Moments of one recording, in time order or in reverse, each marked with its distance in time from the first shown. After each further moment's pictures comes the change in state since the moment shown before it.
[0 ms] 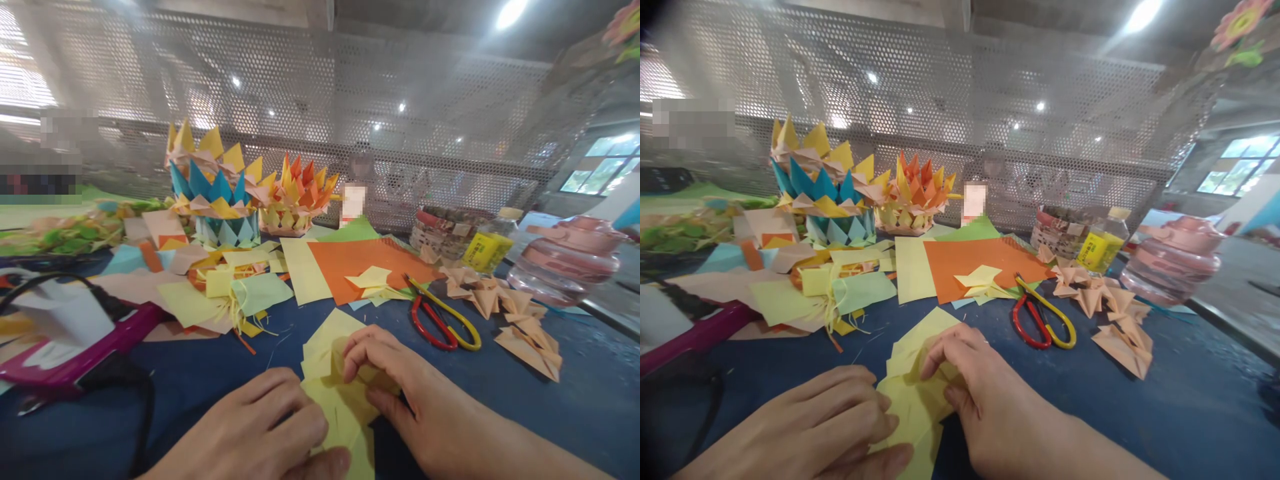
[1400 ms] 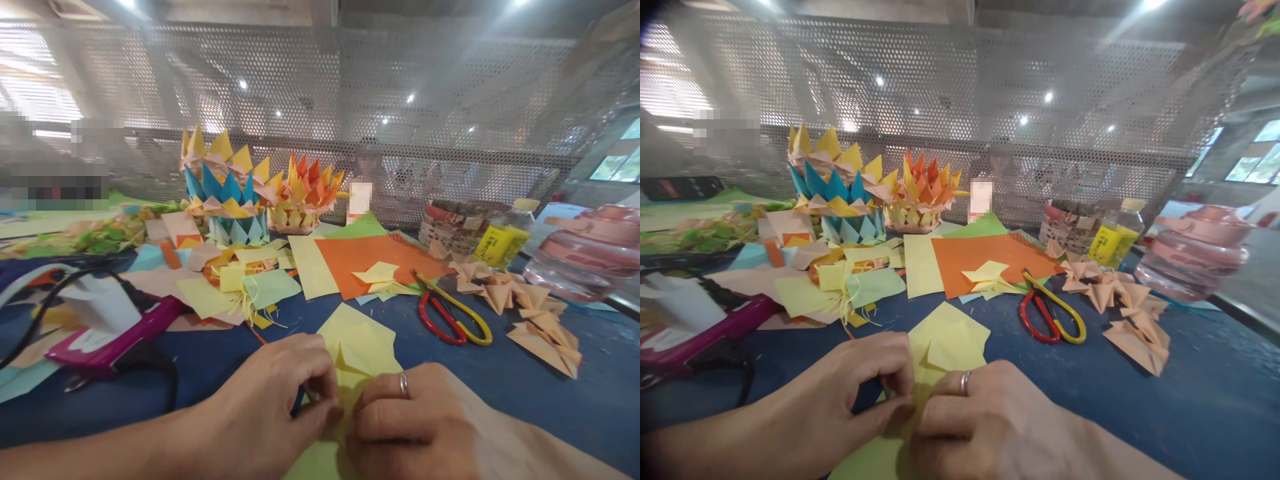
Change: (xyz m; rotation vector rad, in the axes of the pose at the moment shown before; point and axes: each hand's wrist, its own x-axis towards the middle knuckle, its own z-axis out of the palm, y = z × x) left_hand 0.027 -0.004 -0.011 -0.464 -0.256 -0.488; right_hand -0.008 -0.013 -0.008 -0.511 -0.206 -0.562
